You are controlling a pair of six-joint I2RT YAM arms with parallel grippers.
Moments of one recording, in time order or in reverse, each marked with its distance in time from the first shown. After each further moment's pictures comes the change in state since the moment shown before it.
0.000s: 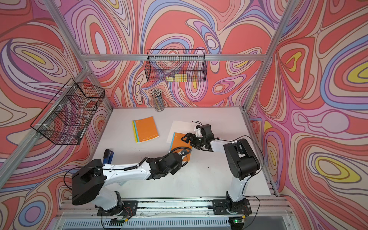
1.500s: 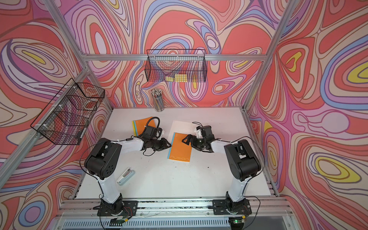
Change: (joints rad) left arm 0.640 0.332 0.150 0.134 0.878 -0.575; right arm 0.000 -0.017 -0.020 -0.037 0.028 -0.044
